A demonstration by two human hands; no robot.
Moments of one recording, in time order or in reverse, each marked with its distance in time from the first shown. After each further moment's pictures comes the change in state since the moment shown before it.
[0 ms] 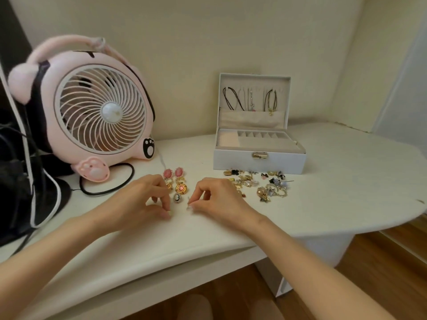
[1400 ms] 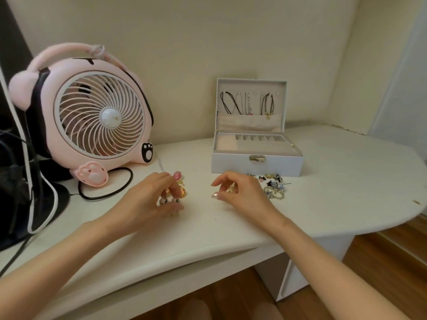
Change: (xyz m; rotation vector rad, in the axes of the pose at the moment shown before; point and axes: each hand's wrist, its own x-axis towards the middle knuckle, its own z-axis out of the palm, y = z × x) left_hand 0.009 0.018 0.009 -0.069 0.174 -0.013; right_hand -0.013 0.024 -0.033 0.043 0.183 0.088
